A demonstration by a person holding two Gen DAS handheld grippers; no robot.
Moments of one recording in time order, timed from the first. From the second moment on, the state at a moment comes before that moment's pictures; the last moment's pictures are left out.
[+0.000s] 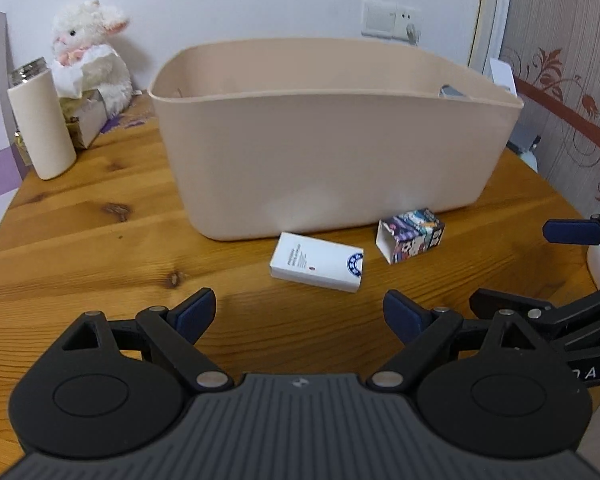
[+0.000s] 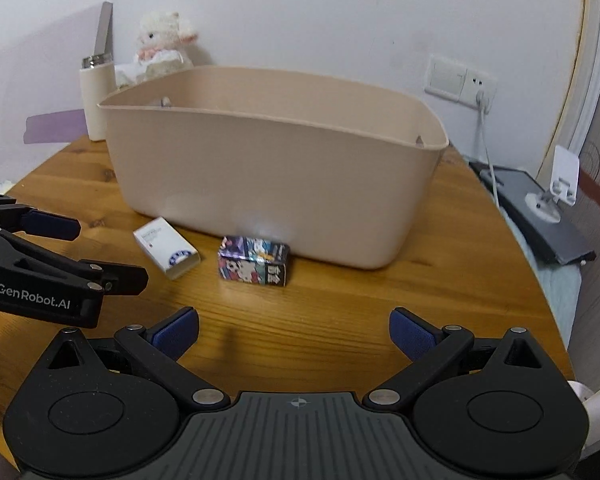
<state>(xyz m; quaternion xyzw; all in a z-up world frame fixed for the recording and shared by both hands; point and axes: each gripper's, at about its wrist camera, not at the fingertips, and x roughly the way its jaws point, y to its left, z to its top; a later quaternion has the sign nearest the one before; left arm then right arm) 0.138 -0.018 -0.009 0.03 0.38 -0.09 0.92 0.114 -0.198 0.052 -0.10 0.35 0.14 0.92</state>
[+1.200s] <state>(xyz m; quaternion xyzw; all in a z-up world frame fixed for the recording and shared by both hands) 0.187 0.003 -0.027 0.03 0.37 -0.06 0.93 0.166 -0.156 0.016 -0.07 0.35 0.18 0.91</state>
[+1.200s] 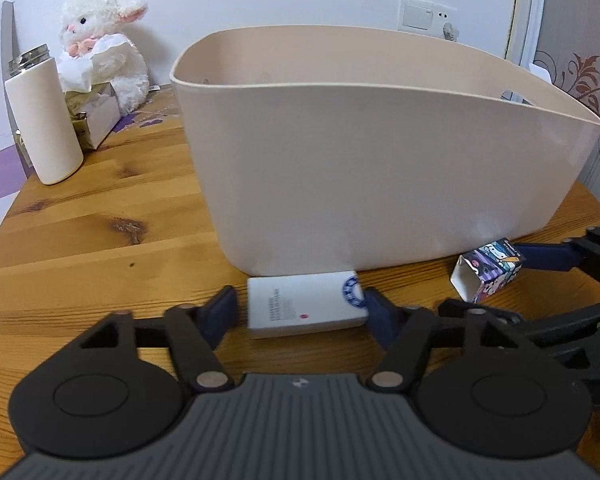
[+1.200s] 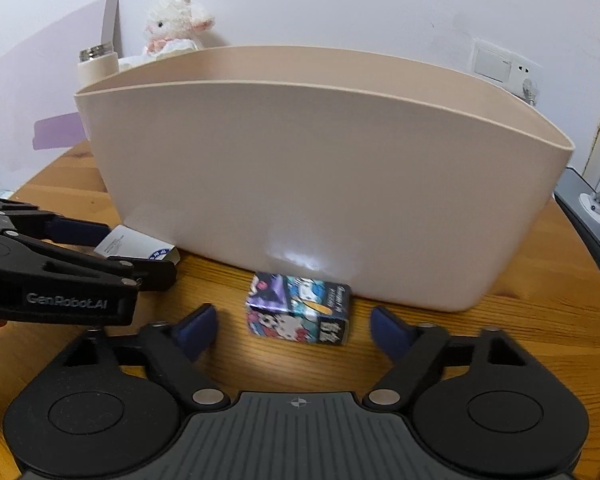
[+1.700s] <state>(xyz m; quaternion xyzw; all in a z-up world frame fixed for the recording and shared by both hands) 0.159 -0.002 -0.013 0.04 0.36 -0.09 0.93 0.142 -0.163 0.037 -0.06 0.33 0.17 0.93</state>
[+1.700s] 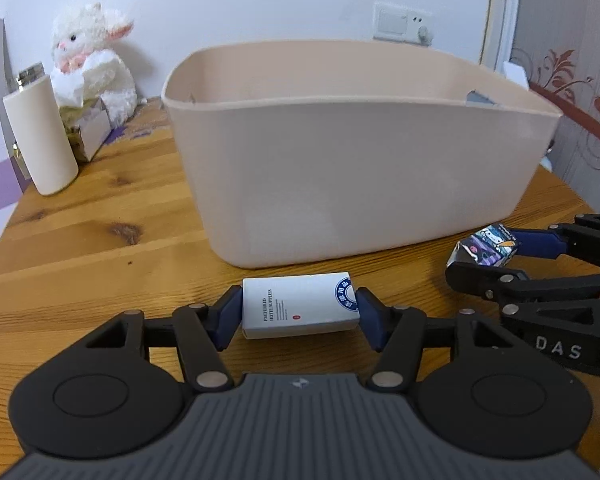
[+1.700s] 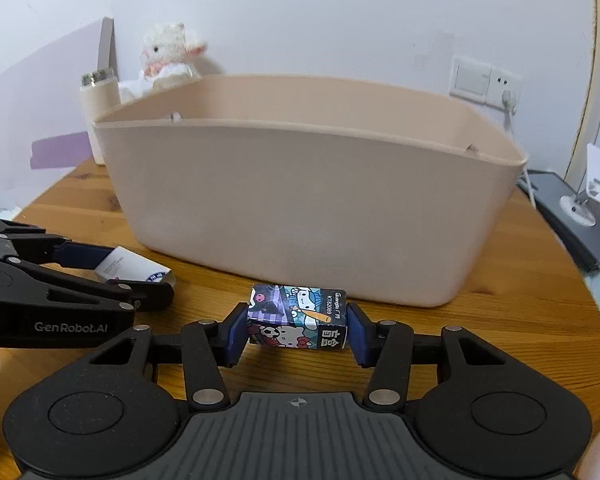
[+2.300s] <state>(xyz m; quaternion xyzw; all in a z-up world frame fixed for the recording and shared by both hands) 0.138 -0.013 0.094 0.04 0.25 -0.09 0.96 0.123 -0.200 0.137 -0.03 0.21 0.14 0.97</state>
